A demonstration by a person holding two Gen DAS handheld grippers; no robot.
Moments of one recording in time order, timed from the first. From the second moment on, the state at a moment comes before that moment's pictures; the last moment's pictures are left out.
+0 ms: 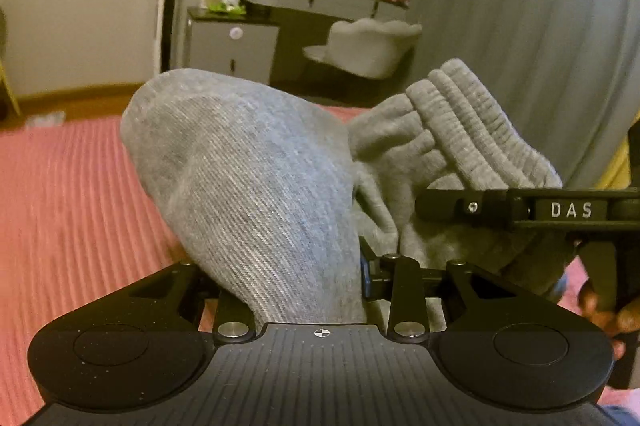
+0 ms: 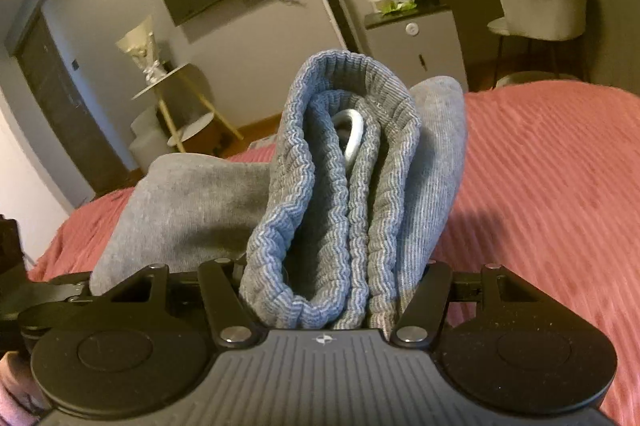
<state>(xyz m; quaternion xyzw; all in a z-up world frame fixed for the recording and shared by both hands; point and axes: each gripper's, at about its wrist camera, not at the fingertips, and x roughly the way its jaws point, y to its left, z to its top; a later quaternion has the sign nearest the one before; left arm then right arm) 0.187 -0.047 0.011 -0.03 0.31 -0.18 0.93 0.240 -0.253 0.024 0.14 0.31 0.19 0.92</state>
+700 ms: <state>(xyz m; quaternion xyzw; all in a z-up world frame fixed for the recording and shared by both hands) 0.147 -0.024 -0.055 0.04 0.38 -0.04 0.92 0.232 -0.204 -0.046 -0.08 0.32 0.05 0.94</state>
